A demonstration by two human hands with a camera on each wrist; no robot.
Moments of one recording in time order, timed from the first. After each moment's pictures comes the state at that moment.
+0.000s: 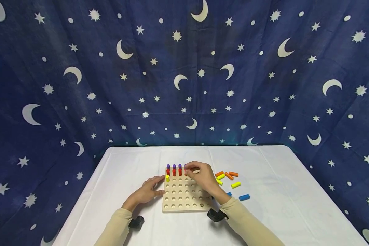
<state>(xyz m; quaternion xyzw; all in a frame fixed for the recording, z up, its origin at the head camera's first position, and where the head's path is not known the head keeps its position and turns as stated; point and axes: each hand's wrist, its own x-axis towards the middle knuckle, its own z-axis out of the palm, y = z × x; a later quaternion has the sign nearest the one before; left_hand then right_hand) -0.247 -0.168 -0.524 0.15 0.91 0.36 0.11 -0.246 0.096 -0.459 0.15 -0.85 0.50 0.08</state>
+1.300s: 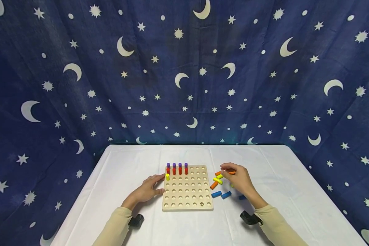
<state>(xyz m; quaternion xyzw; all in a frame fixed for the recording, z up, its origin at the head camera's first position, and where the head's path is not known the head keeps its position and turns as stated) -0.249 -0.169 -0.527 0.14 0.92 0.35 0.11 -0.240 0.215 -0.476 0.05 -0.90 0.43 0.10</state>
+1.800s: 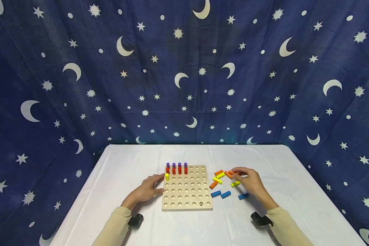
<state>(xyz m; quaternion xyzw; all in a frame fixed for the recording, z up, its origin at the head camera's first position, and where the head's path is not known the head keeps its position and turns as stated) -0.249 -0.169 -0.526 0.15 0.92 0.35 0.11 -0.244 0.267 -0.500 0.04 -0.92 0.38 0.09</state>
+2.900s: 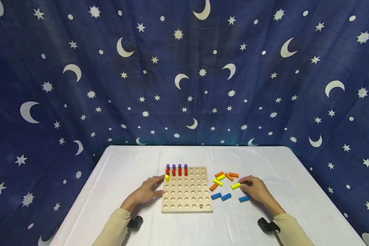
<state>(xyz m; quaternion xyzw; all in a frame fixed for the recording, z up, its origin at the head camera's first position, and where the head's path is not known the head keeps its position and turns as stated) -0.248 -0.168 -0.525 0.15 0.92 0.36 0.11 -0.244 0.294 -0.531 0.01 -0.95 0.32 0.01</state>
